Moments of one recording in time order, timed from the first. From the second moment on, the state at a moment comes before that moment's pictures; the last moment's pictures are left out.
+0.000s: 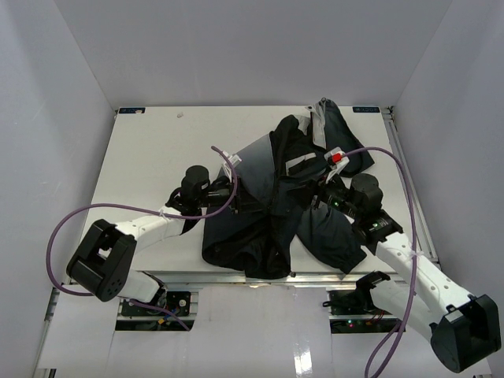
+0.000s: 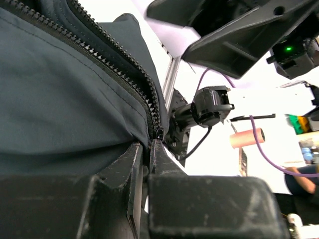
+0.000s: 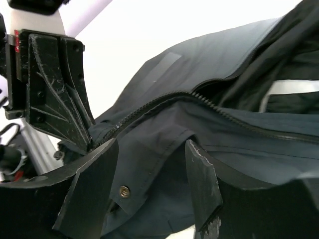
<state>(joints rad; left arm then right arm) -0.56 1.41 0.65 0.60 0.84 -0.73 0.47 0.90 0.57 0.18 -0.43 0.30</state>
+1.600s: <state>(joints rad) -0.54 1.42 0.66 0.49 0.88 -0.76 1.07 0.90 0.42 0.32 -0.09 -0.69</state>
